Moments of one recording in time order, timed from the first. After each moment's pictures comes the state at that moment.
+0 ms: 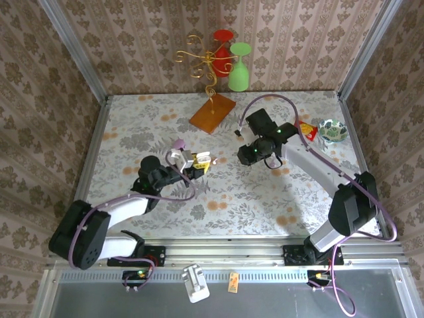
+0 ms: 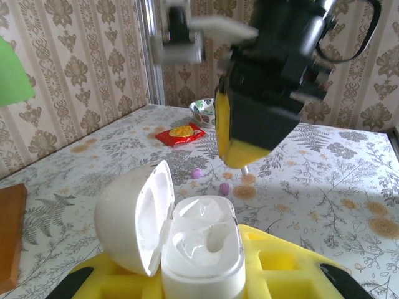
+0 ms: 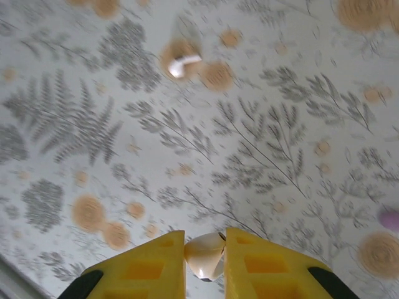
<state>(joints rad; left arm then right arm) -0.52 1.30 0.39 0.89 0.71 0.06 0.50 1.57 1.35 -0.86 -0.18 0.06</state>
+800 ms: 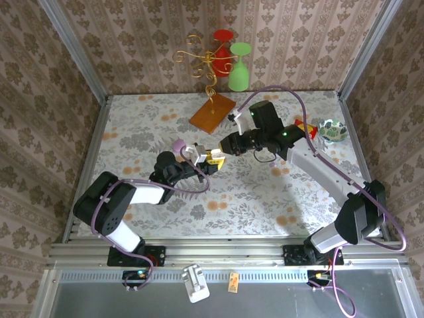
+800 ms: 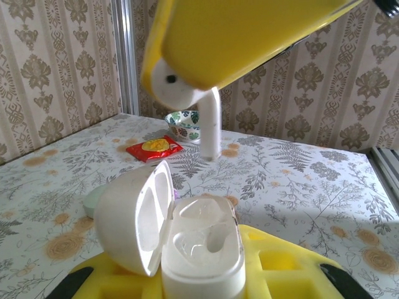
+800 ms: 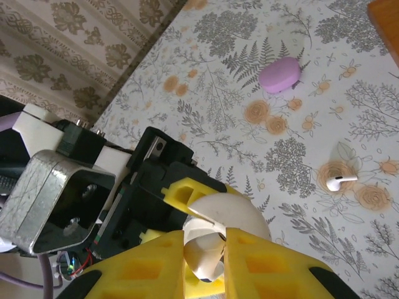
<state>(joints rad) -0.61 1.59 0.50 1.14 0.70 -0.06 0.52 1.51 1.34 -0.54 -0.56 0.22</state>
